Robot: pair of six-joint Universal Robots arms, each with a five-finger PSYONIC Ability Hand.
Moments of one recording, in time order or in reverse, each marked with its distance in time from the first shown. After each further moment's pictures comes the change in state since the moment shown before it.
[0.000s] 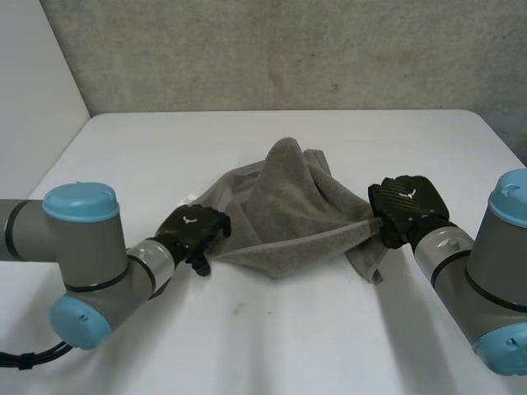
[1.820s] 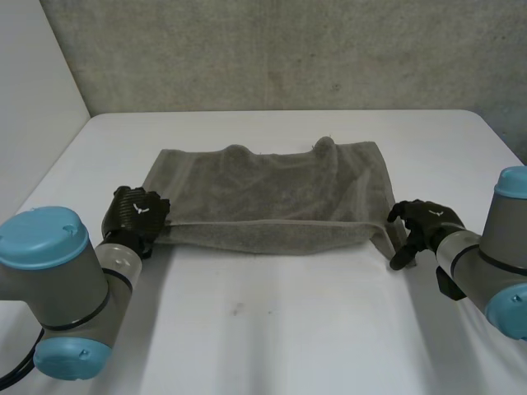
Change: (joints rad) left arm 0.013 0.195 -0.259 0.282 -0.357 0.372; right arm -0.168 0.225 -0.132 0.122 -0.045 0.287; left_hand 0.649 0.665 0.664 0.665 0.667; right_hand -0.604 -0.746 -0.769 -0.793 -0.774
